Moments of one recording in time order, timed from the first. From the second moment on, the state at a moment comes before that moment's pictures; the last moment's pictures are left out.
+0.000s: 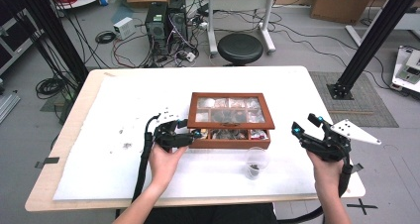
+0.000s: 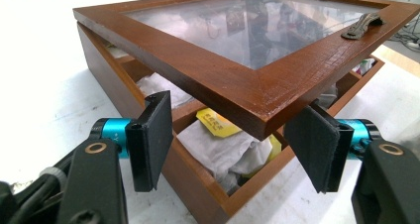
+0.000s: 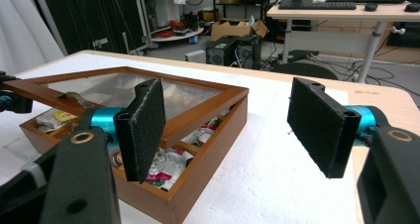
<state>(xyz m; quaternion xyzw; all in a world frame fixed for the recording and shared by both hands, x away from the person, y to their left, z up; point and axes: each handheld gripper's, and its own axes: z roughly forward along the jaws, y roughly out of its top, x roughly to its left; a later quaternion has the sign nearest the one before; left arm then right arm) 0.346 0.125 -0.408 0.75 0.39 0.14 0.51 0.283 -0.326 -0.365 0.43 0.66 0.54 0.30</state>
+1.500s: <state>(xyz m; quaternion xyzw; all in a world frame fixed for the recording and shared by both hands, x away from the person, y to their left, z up) 0.330 0.136 -0.428 0.79 0.38 0.13 0.47 0.284 -0.328 -0.375 0.44 0.66 0.53 0.29</state>
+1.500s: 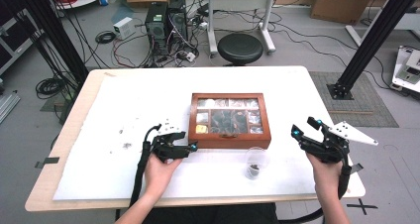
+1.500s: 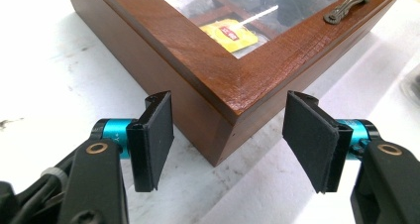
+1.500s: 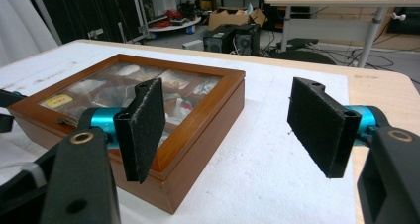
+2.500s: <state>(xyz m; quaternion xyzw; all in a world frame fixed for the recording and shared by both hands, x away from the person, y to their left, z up) 0.313 0.228 -0.370 0.71 0.37 0.26 0.54 0.290 -0.331 -0.376 0.44 0.68 0.51 0.28</state>
